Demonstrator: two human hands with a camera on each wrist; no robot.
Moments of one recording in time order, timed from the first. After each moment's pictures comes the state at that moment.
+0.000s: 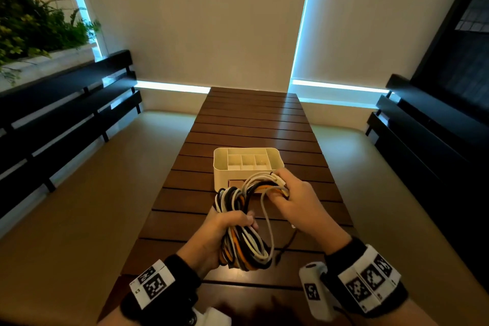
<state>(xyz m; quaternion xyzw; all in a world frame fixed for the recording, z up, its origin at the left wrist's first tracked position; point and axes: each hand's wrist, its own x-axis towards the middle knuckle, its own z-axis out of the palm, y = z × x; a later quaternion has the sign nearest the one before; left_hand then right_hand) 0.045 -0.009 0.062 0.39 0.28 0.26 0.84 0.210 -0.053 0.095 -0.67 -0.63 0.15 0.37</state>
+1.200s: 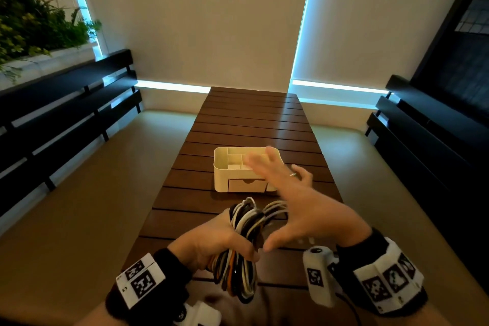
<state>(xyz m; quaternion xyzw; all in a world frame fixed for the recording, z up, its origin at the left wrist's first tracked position) 0.030 -0.010 0.088 0.65 0.21 0.10 0.72 0.206 -0.075 0.139 -0.57 -0.79 0.19 0.14</state>
